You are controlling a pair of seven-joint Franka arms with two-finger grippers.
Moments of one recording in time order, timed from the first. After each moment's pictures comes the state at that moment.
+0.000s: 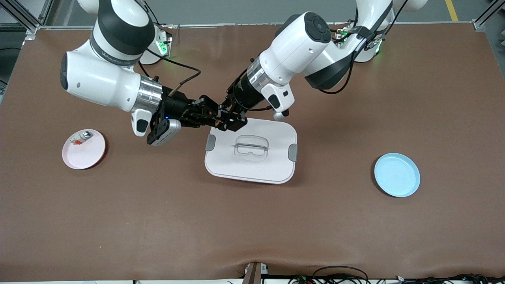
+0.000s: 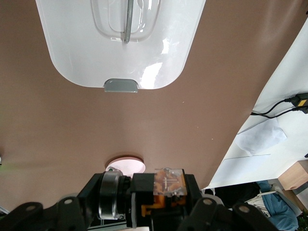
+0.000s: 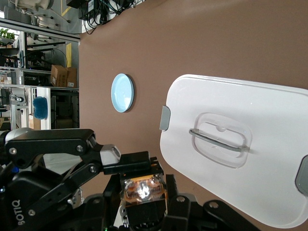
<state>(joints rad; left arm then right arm) -0.44 0.43 -0.41 -1.46 -0.28 2.45 -2.16 0.36 0.19 0.09 -1.69 0.88 2.12 -0.01</state>
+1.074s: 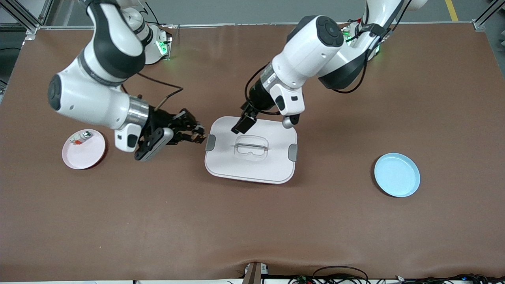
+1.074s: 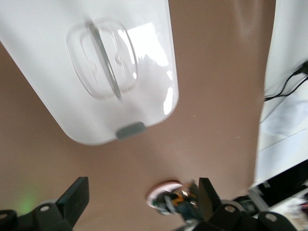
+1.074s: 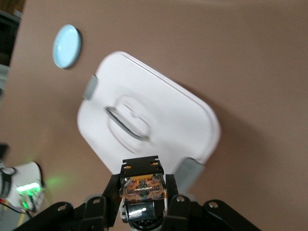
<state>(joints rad) -0.36 0.34 -0.40 -1.56 -0.28 2.32 -1.64 0.23 0.24 0.07 -1.70 0.61 1.97 -0.41</state>
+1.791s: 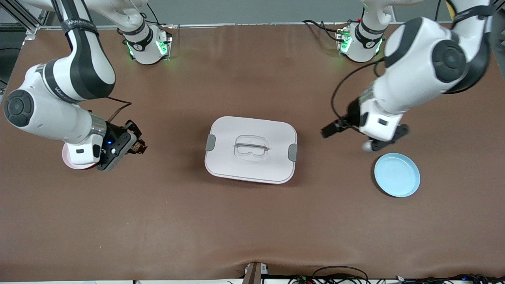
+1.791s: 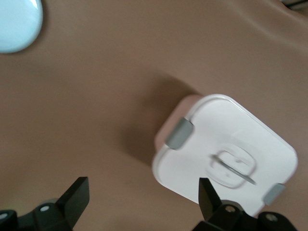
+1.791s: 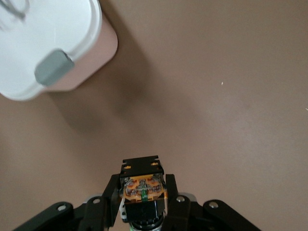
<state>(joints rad) 0.02 0.22 -0.39 -1.56 -0.15 1.79 -0.78 0.07 0.24 0.07 -1.73 0.18 1.88 -0.81</state>
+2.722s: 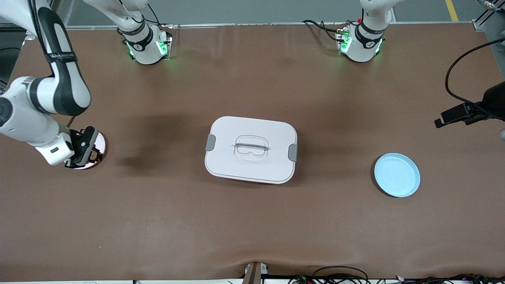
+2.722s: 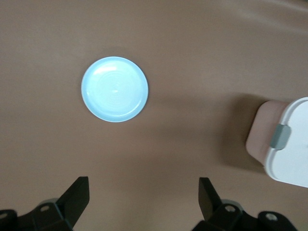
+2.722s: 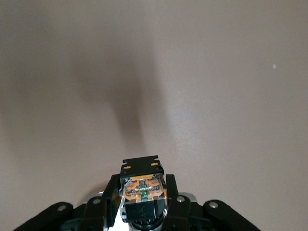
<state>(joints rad) 0.42 0.14 -0.39 -1.48 -0.09 1.58 -0.08 -0.17 0.23 0.07 -2.07 -0.03 2.33 -1.46</state>
